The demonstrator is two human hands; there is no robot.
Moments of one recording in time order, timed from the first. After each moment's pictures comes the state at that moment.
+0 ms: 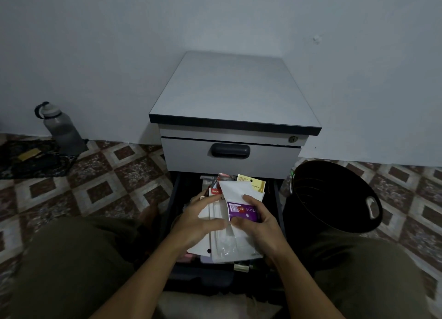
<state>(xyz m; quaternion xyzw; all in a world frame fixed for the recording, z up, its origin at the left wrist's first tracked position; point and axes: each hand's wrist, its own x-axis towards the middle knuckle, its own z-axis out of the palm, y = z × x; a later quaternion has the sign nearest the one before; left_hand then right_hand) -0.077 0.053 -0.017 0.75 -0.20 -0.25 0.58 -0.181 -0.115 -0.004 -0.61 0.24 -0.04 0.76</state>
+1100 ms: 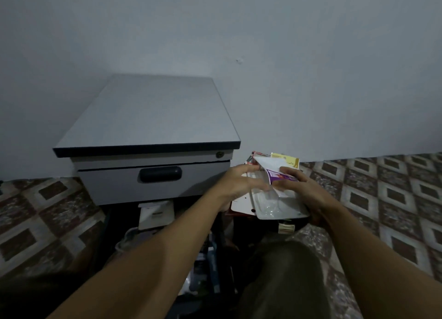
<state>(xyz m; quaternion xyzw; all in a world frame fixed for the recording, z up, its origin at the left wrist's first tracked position) -0.105 -0.194 0.091 0.67 -0.32 -0.38 0.55 -0.252 -0.327 0.101 -0.63 0.36 -0.13 0.68</state>
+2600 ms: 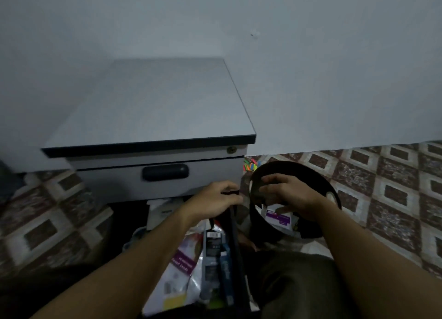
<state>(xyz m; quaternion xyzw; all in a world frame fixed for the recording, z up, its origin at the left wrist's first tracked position) -0.053 -0.150 0.038 0.77 -0.31 -0.37 0.43 -0.179 -0.334 0.056 -0.75 0.34 0.04 0.56</state>
